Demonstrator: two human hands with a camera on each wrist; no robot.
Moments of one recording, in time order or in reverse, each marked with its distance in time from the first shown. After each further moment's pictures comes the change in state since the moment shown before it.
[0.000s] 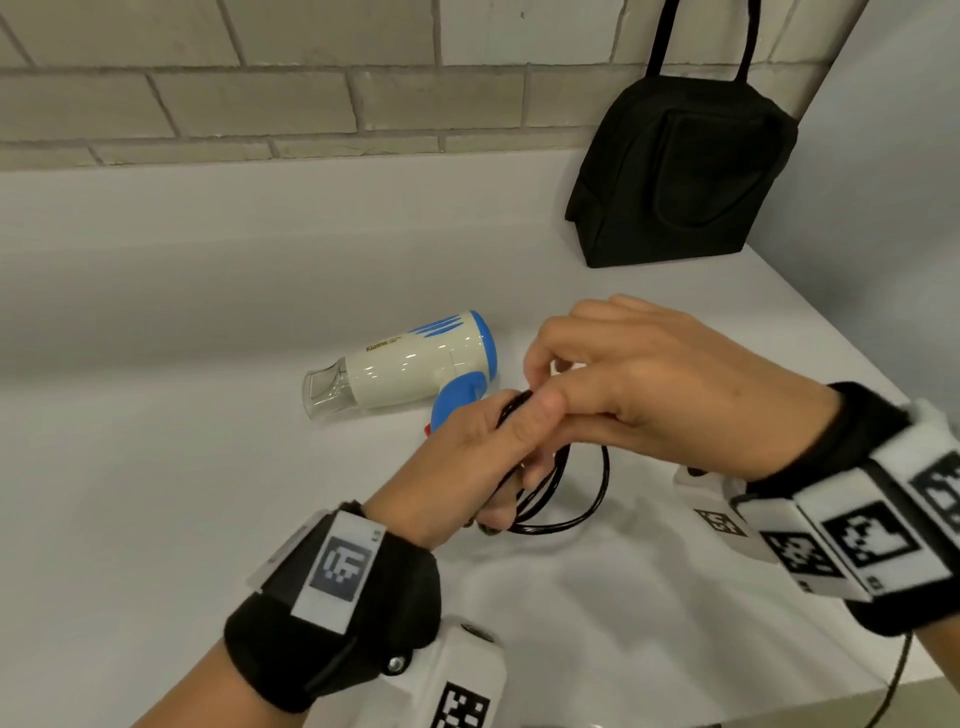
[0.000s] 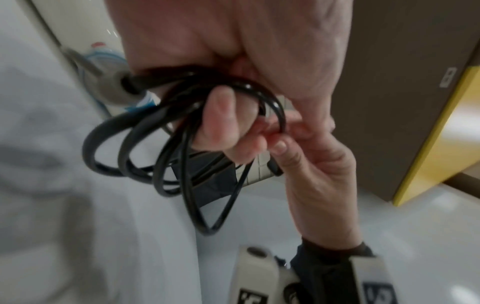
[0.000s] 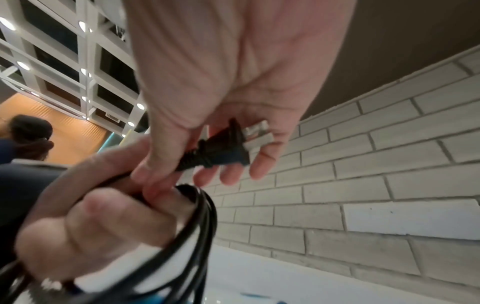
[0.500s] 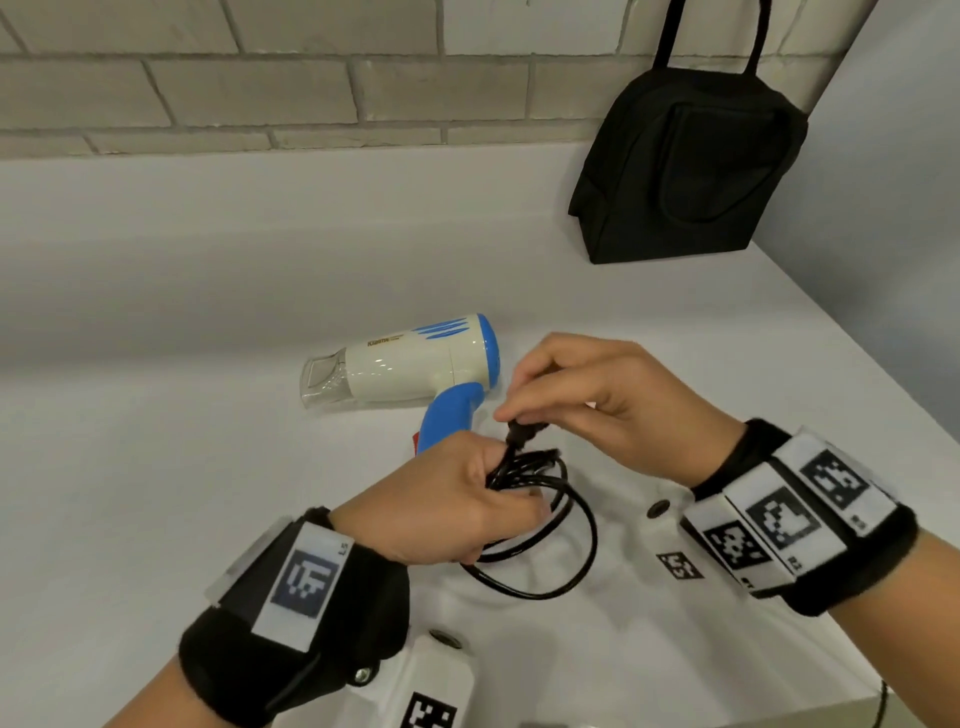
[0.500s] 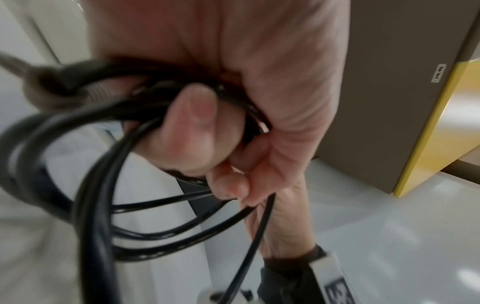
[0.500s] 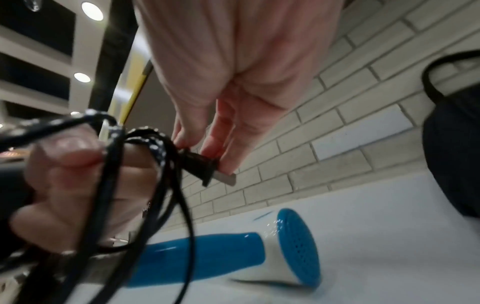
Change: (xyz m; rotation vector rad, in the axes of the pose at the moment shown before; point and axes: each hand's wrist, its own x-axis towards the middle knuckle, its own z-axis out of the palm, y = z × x) left_hand -0.007 -0.007 -0.012 0.265 -0.052 -0.186; right_hand 0.006 0.014 0.051 0.641 0.284 0.088
